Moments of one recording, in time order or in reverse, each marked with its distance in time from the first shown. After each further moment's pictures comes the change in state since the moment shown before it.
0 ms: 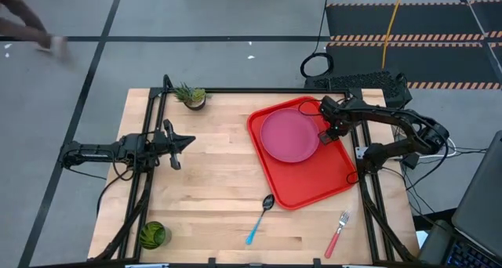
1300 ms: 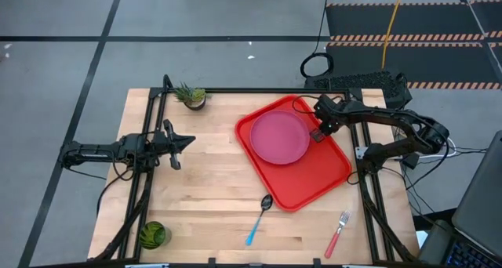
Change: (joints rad) left arm 0.000 0.000 0.000 0.000 0.000 0.000; right arm 0.066 0.001 -0.001 0.224 0.001 -0.118
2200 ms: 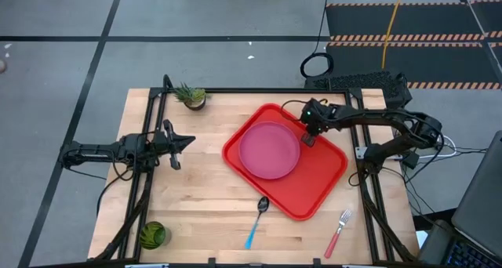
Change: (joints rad) left arm 0.000 0.000 0.000 0.000 0.000 0.000; right arm 0.155 0.080 0.035 0.253 0.001 -0.206
